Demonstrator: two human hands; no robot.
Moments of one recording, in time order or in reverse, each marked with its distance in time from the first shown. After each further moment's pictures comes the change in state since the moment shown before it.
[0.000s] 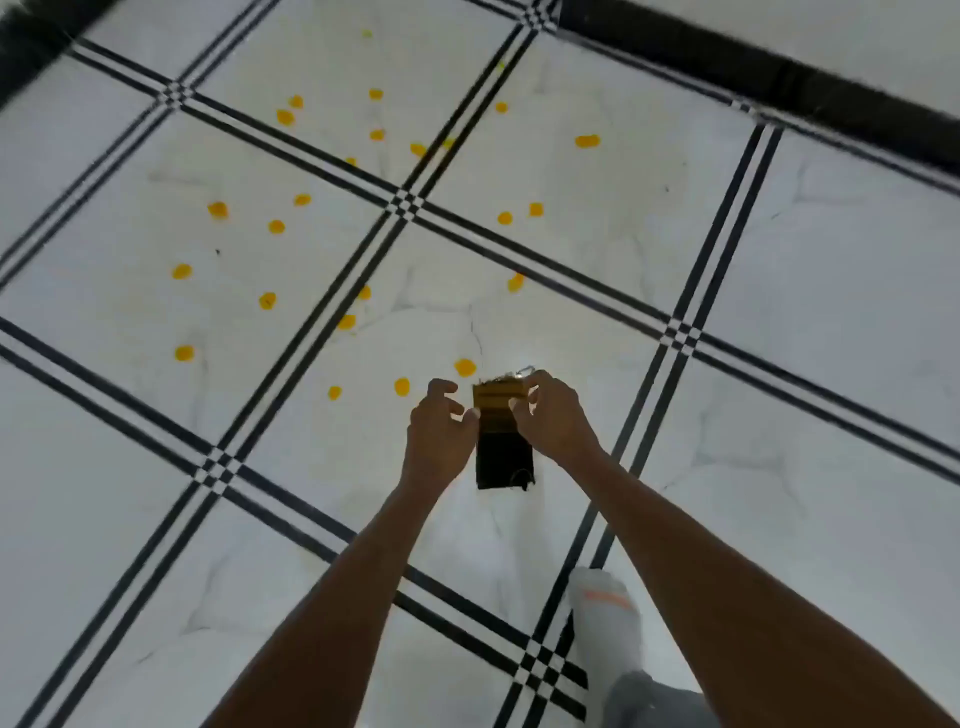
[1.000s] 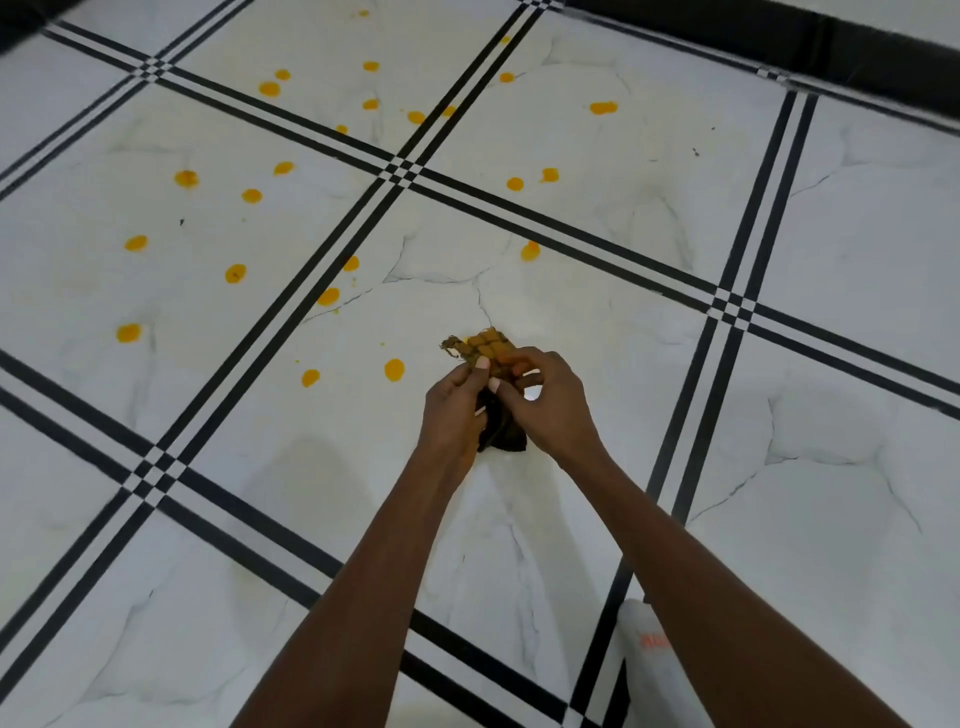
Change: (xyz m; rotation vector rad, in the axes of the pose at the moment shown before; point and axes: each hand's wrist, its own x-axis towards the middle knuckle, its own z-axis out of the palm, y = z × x) left_hand 0.064 -0.080 0.079 -0.978 -0.155 -0.142; right_hand 0.039 0.054 0.093 0.353 0.200 -0.259
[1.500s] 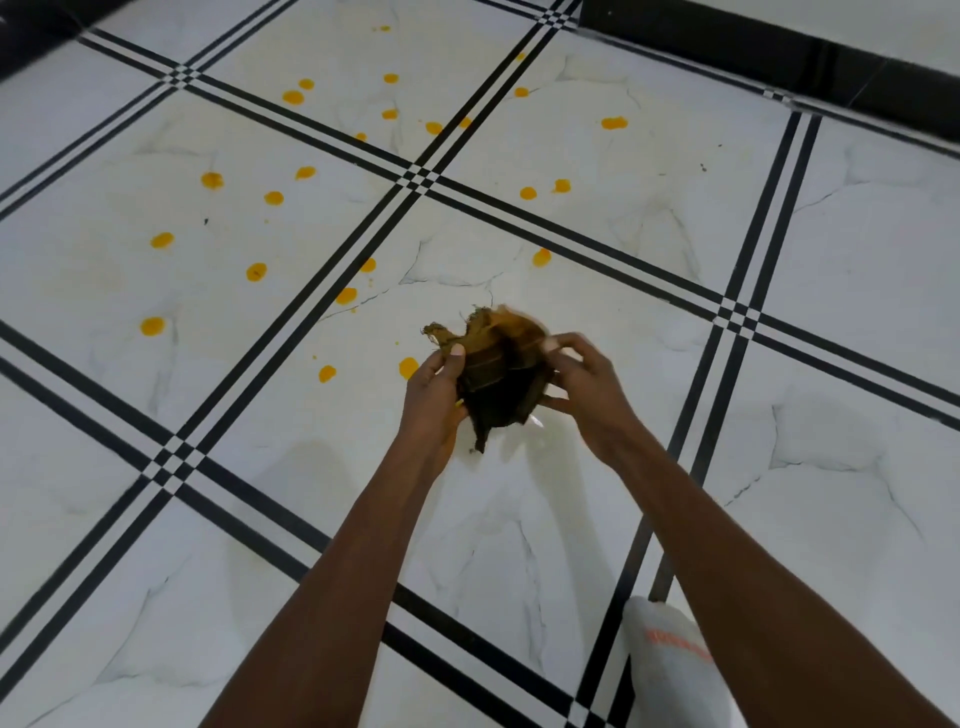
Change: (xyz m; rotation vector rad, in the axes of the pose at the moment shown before) left_hand -0.002 0.023 -0.029 -0.025 0.048 0.073; right_hand 0.007 -0.013 -0.028 0.479 -0.093 0.271
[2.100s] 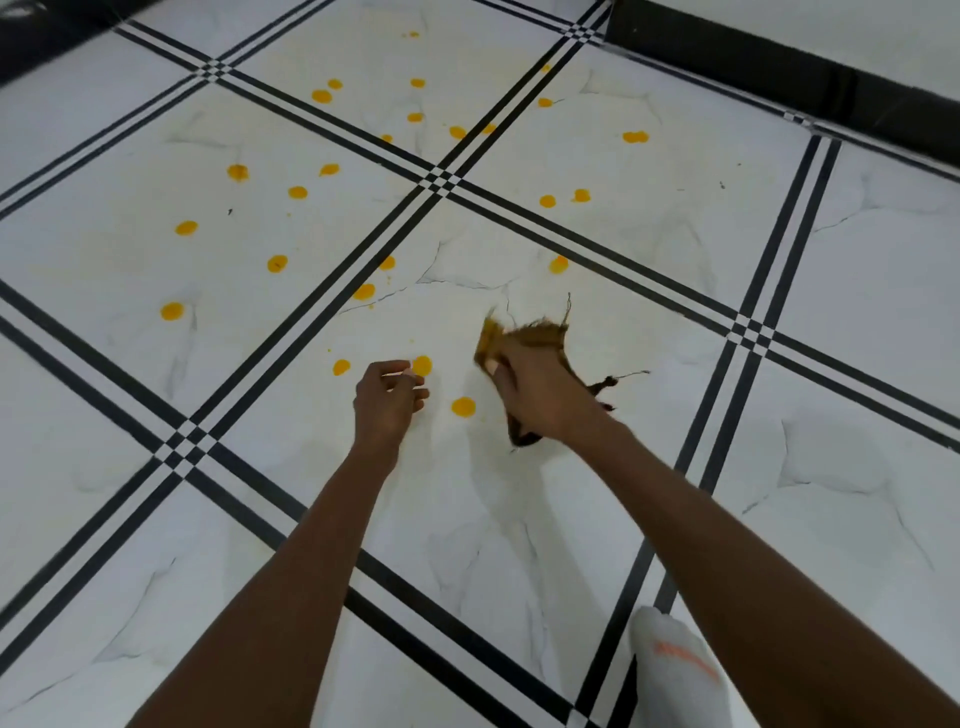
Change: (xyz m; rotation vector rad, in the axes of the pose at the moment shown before) left_hand 0.017 0.003 -0.070 0.354 0.334 0.156; right_hand 0.009 -0.017 0.053 -1.054 -0.187 -0.329
